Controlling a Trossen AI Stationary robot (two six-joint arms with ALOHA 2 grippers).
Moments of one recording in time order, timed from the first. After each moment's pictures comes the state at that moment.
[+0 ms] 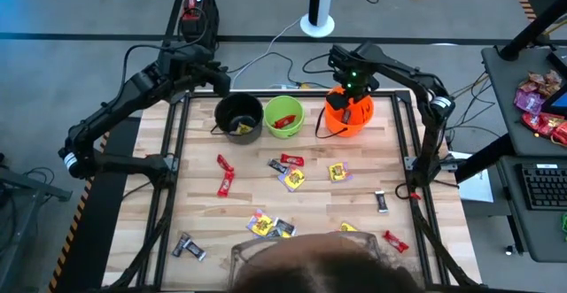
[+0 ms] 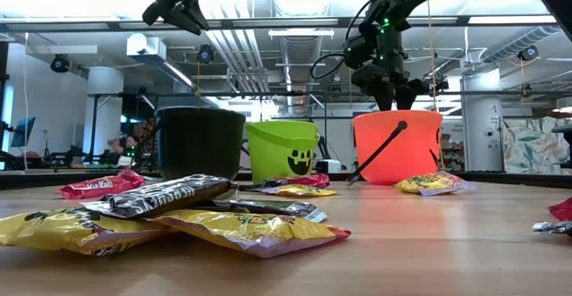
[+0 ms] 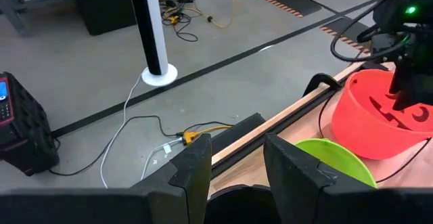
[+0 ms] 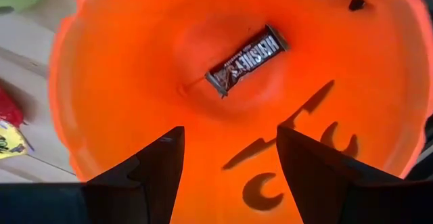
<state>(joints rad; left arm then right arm) 0.69 1.14 1.30 -0.62 -0.20 -0.15 -0.78 1.90 1.72 -1.41 -0.08 0.24</state>
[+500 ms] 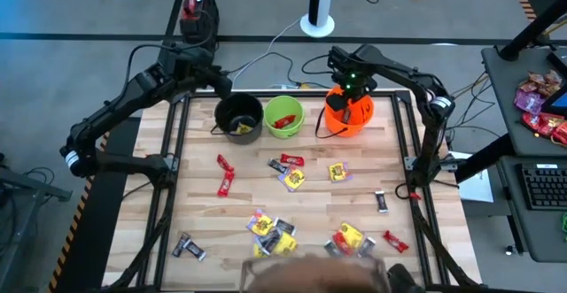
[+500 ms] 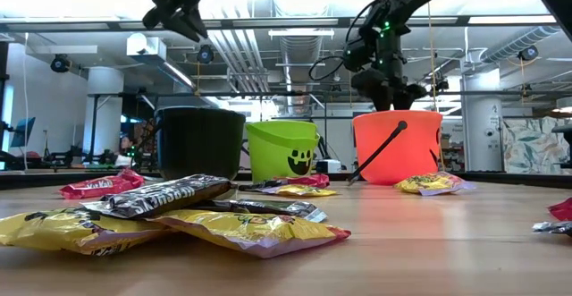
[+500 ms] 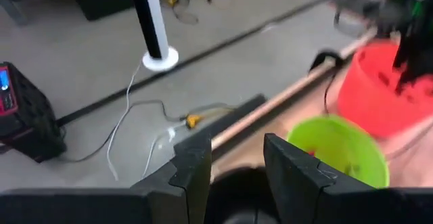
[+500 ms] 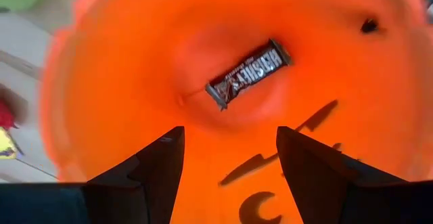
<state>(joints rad) 0.69 1.16 1.30 -0.69 -0.19 -0.12 -0.79 1.90 1.70 -1.35 -0.08 0.19</state>
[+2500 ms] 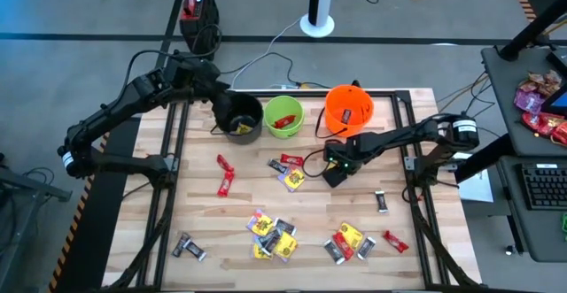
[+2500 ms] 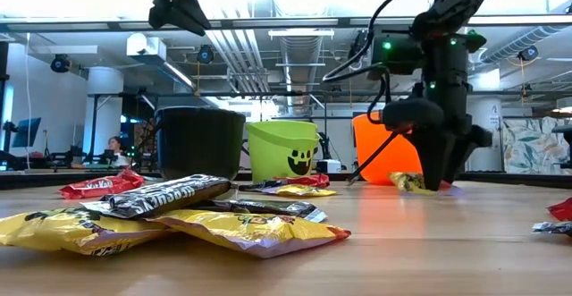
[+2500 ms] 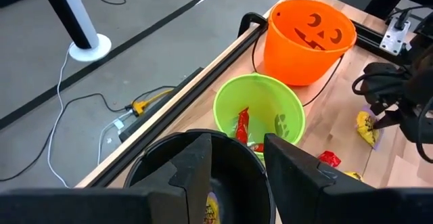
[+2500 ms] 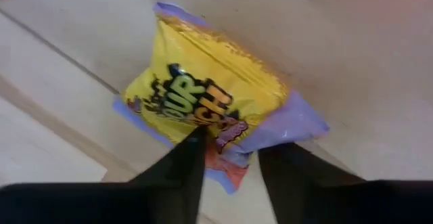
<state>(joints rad) 0.61 1.13 1.29 -0.78 0.01 -0.08 -0.12 1.65 0.83 -0.61 -0.08 0.81</state>
